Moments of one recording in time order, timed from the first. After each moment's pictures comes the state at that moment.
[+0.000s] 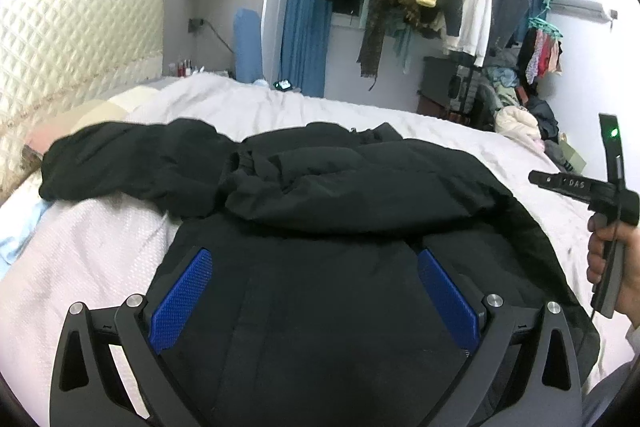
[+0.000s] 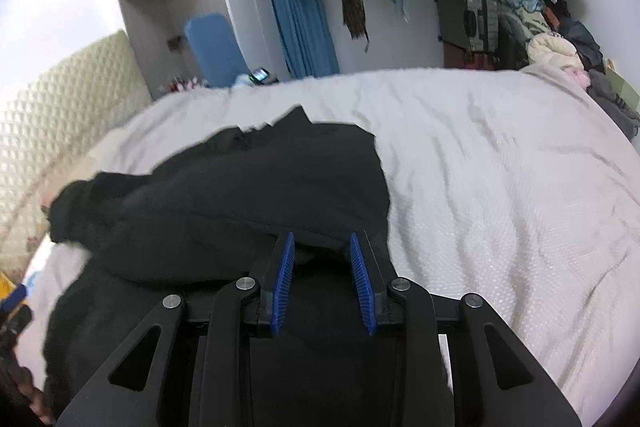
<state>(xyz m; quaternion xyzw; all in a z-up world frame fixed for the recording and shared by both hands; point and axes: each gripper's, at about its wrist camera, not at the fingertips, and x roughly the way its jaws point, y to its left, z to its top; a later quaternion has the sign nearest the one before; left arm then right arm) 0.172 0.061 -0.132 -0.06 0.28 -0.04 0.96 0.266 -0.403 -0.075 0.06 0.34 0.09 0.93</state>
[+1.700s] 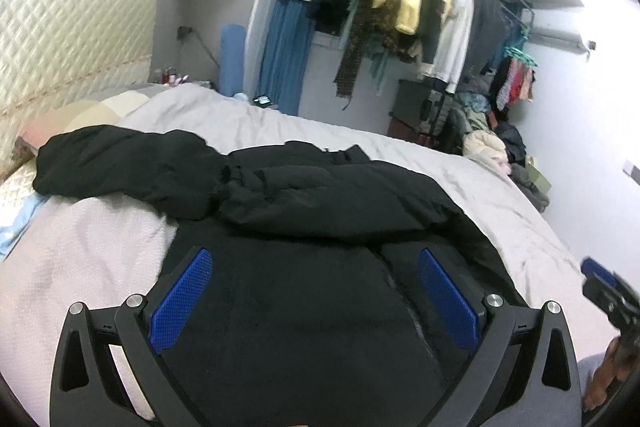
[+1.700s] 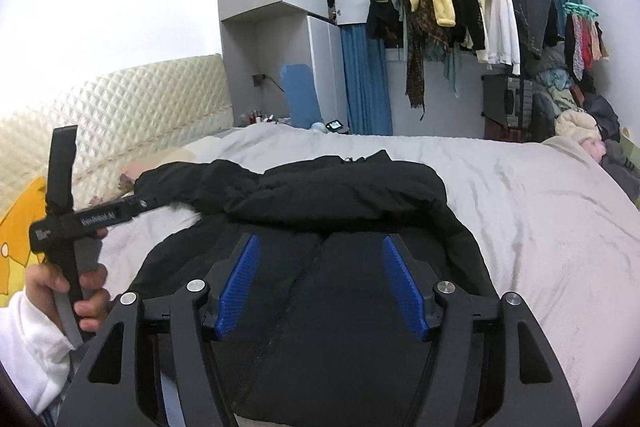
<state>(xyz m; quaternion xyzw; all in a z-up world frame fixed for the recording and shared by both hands) 0.120 0.096 -0.096 -0.11 0.26 -0.09 0.96 0.048 -0.342 -0.040 0.02 0.22 0.17 0.96</state>
